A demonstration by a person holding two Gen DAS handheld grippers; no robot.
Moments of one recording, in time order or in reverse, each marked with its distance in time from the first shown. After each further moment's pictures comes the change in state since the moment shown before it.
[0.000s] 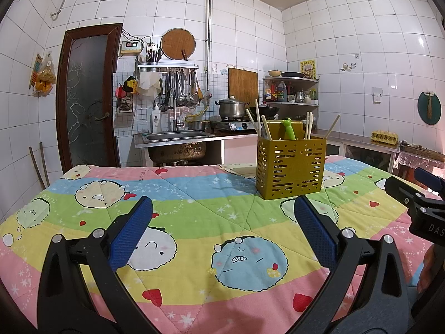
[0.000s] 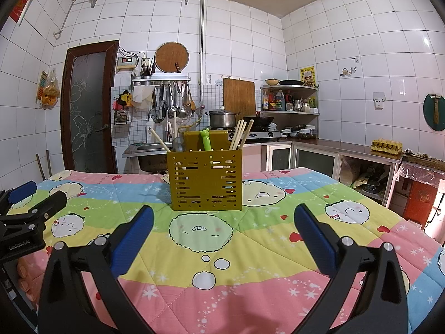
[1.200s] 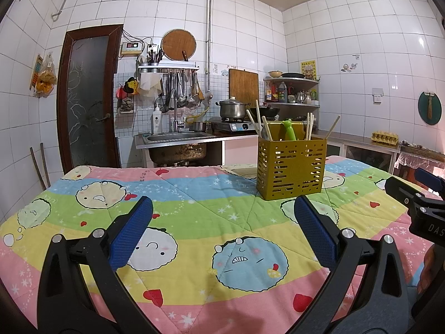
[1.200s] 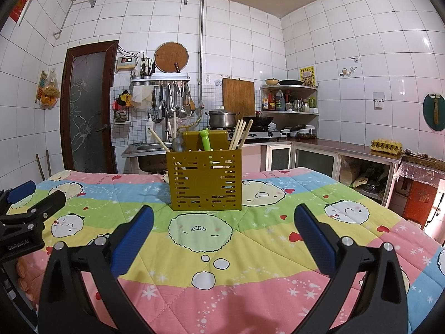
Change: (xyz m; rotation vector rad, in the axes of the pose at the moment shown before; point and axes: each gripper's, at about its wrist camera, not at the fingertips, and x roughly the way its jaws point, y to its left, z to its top) left arm -0.001 0.002 0.002 0.001 -0.002 0.001; right arm 0.000 -0.001 0.000 0.001 -0.001 0.000
